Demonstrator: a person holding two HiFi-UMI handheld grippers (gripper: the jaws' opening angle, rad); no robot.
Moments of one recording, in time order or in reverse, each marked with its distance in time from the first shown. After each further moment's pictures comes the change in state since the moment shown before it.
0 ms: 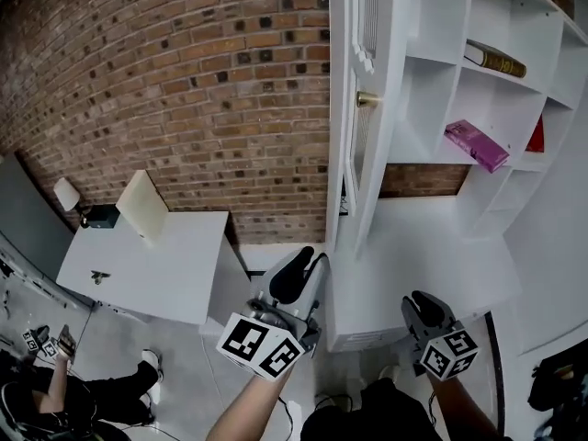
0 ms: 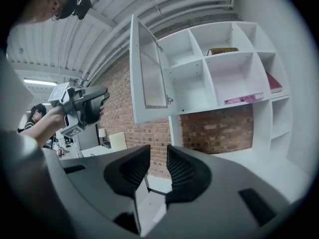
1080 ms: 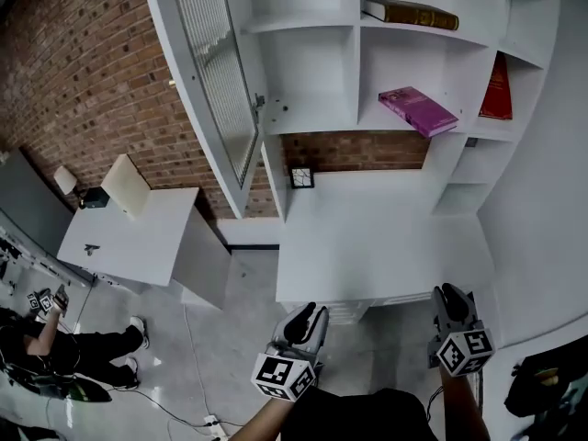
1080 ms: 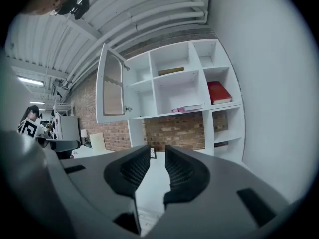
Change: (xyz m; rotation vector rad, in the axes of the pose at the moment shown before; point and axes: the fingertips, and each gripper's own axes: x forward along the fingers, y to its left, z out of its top) left arm 0.017 -0.224 -0.260 0.018 0.282 0.219; right arm -0.222 -0.257 -0.022 0.022 -0.047 -0.175
